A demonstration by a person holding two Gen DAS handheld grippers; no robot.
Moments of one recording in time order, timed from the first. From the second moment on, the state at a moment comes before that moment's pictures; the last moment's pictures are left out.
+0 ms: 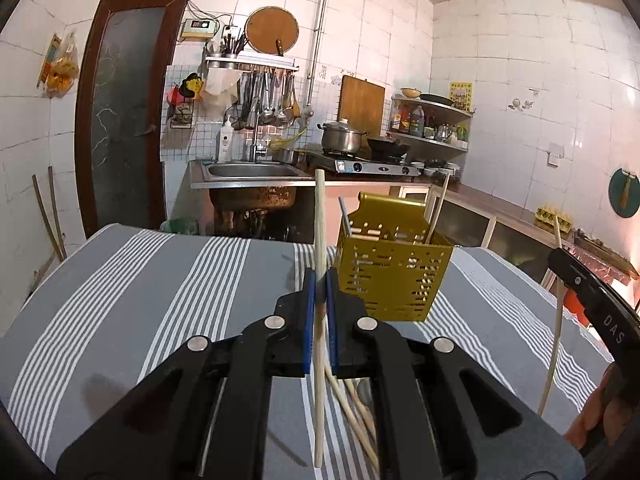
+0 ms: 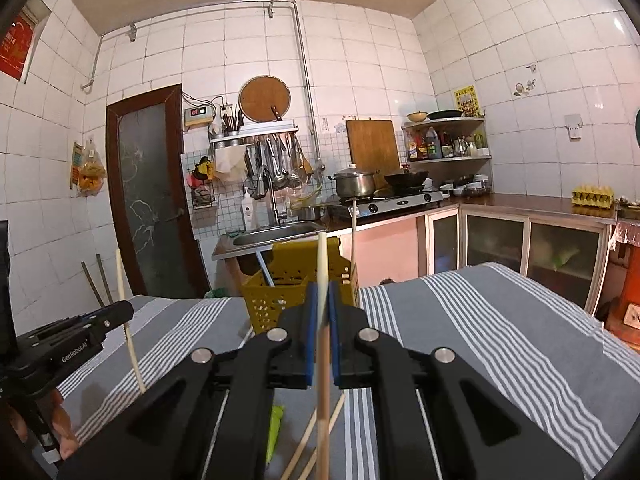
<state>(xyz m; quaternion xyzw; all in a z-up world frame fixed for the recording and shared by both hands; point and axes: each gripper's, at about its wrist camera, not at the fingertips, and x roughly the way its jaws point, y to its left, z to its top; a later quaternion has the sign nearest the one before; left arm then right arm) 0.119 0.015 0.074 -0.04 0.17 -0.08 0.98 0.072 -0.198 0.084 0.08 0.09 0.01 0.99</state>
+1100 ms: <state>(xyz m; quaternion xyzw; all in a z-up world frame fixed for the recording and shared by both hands) 0.321 -0.072 0.169 -0.03 0.06 -0.11 0.99 0.298 -0.213 0.170 0.09 -0.05 -0.01 1.00</state>
